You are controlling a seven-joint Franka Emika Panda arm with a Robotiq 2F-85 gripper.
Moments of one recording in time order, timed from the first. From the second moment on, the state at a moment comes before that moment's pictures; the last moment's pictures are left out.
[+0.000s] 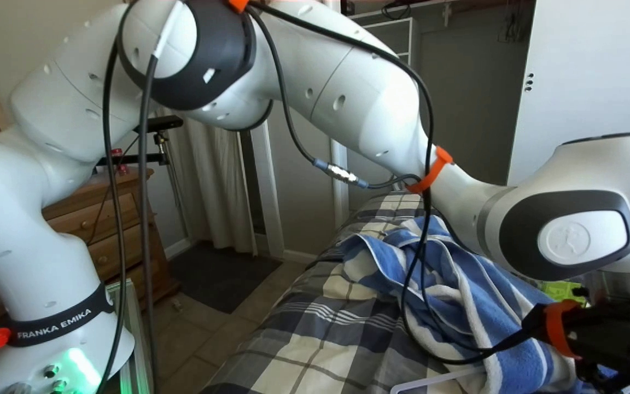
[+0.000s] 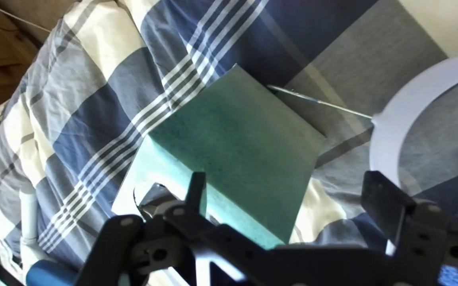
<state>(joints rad) -0.54 1.00 -0.34 -1.29 -0.05 2.52 -0.40</state>
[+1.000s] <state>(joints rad) -0.53 1.14 -0.42 -1.21 -0.20 2.76 -0.44</state>
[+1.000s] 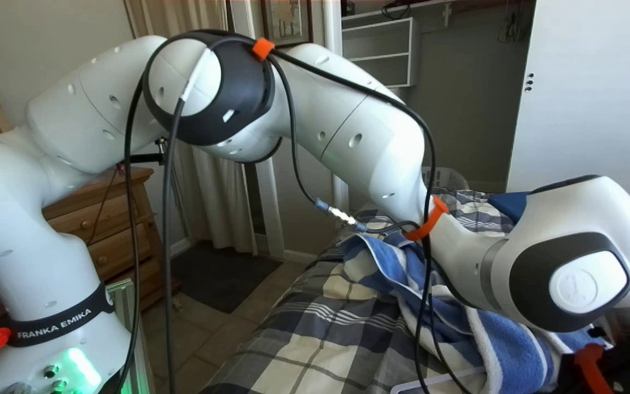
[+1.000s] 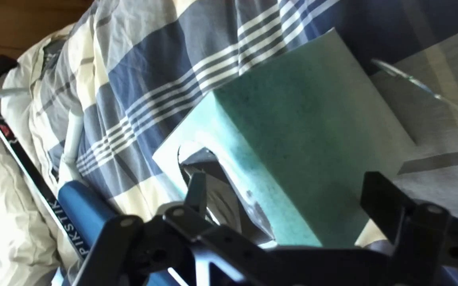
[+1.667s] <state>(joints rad) -0.76 1.17 -0.04 -1.14 -0.26 2.74 -0.87</state>
